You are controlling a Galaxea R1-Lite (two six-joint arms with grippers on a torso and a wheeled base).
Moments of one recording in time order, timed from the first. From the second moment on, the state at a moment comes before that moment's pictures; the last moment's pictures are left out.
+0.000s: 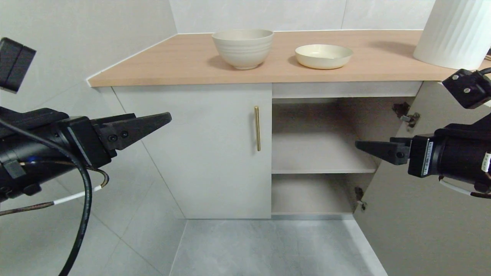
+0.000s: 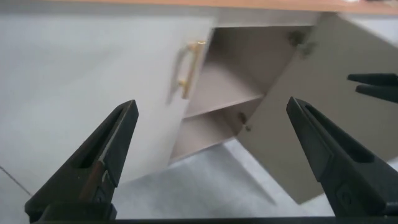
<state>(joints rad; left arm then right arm) -0.34 1.21 -0.77 -0.42 -0.24 -0.22 0.52 1.30 -0.86 -0.22 -0.02 0.17</state>
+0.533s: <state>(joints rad) -0.35 1.21 -0.77 -0.42 -0.24 -0.22 0.52 1.29 -0.85 -0.22 -0.02 0.17</state>
